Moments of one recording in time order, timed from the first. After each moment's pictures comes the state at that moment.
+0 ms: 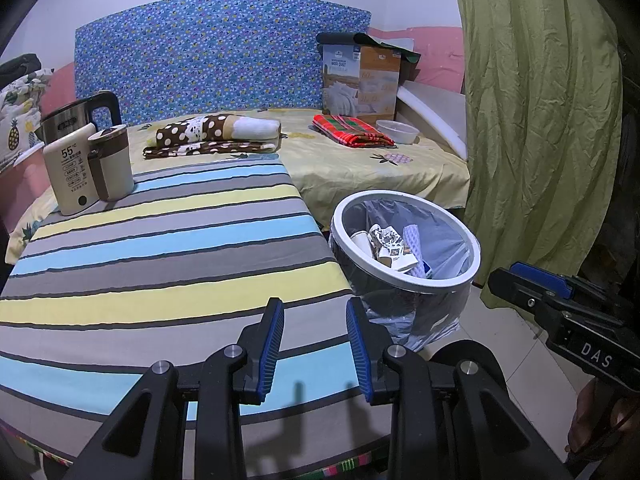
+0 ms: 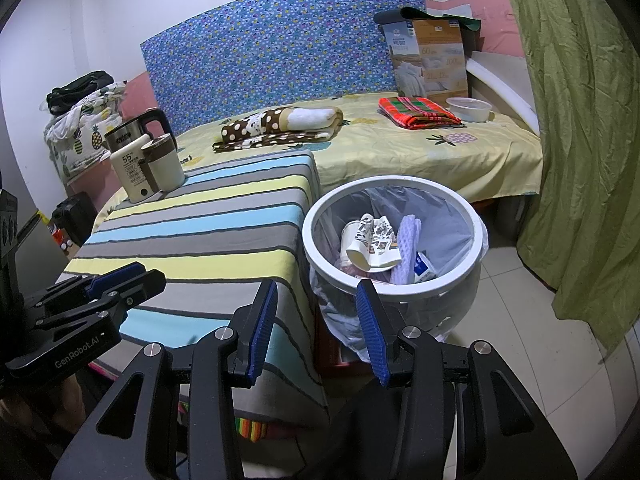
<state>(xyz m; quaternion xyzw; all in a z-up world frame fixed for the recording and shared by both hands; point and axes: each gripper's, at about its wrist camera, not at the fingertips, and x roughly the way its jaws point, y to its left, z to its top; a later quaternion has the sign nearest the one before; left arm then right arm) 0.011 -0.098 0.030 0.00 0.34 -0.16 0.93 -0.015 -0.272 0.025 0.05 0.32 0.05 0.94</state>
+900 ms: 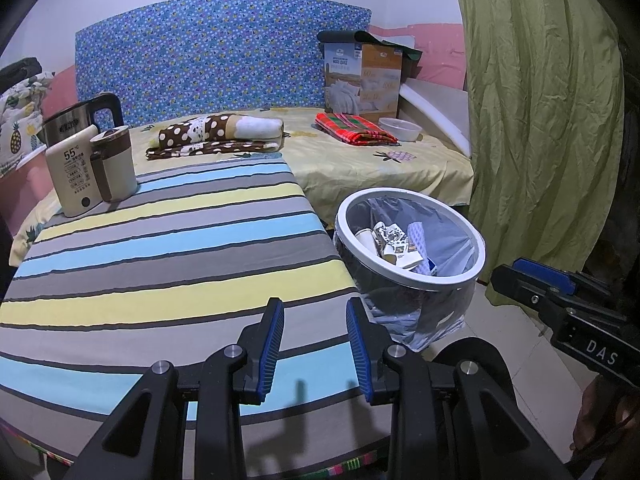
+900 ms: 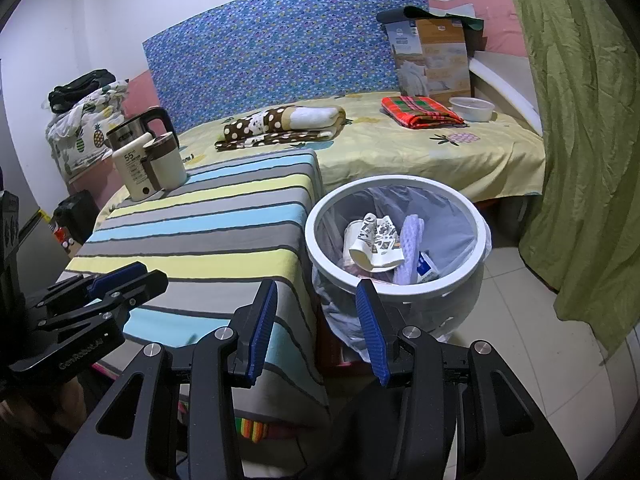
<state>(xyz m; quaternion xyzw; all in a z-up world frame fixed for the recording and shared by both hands) 0.010 -0.096 0.027 0.01 0.34 -0.15 0.93 -0.013 -0.269 0.025 0.05 0.33 0.05 0.94</state>
